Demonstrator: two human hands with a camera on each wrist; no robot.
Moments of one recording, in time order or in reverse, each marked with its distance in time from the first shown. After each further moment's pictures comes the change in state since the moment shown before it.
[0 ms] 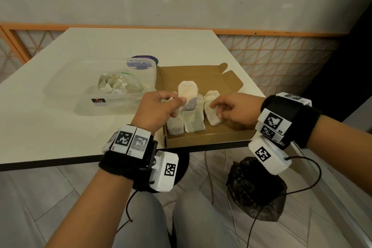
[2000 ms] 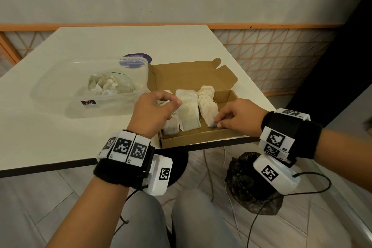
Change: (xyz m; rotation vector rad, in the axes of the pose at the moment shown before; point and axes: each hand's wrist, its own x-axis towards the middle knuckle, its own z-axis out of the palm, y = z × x) left_hand 0.000 -0.007 0.007 0.107 0.005 0.050; right_hand -0.021 0.013 0.021 0.117 0.151 0.050
